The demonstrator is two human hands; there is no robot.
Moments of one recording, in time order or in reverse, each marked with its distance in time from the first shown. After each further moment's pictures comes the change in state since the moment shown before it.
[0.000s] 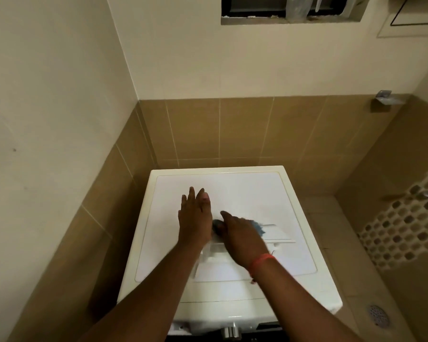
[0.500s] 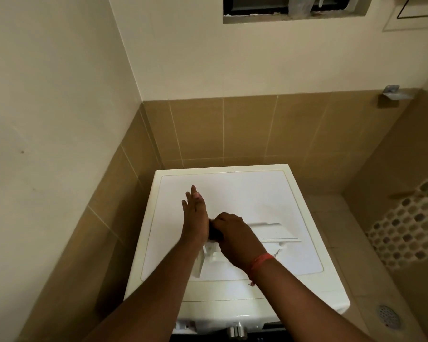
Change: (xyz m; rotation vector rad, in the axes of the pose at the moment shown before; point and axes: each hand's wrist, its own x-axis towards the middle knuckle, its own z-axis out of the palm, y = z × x) left_hand 0.002 -0.001 -0.004 -0.299 -0.046 -0.152; right_hand 0.005 -0.015 0.003 0.091 0.043 -0.187
